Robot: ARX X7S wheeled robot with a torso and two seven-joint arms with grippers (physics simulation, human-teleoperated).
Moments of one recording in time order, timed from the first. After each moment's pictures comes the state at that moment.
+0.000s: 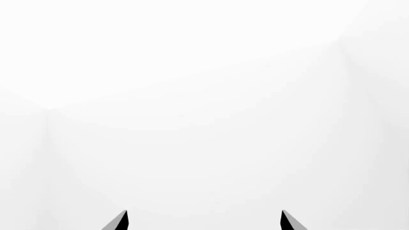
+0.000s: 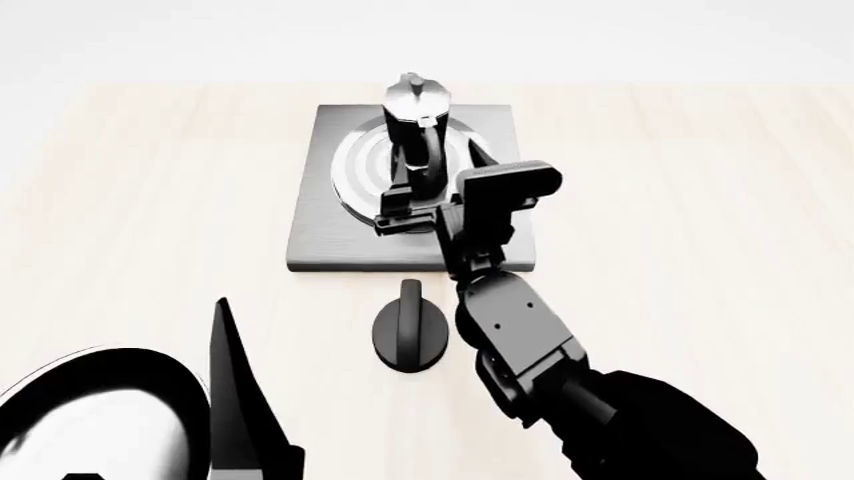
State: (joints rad) left arm 0.27 -0.12 0.09 1.02 0.26 0.18 -0.06; right arm 1.12 0.00 -1.52 1.07 1.19 -0.74 0.33
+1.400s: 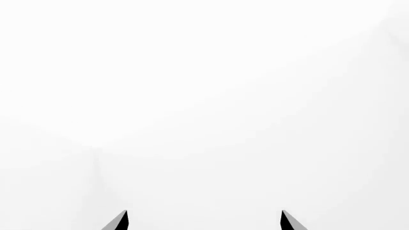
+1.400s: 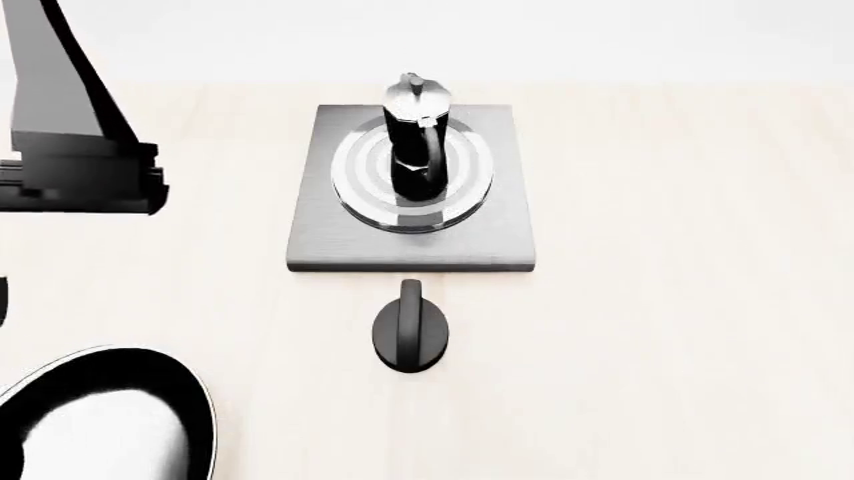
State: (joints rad) left arm -0.66 0.00 -0.12 1.05 0.43 -0.56 0.42; right arm 1.87 1.10 -1.47 -0.55 0.85 -0.30 1.28
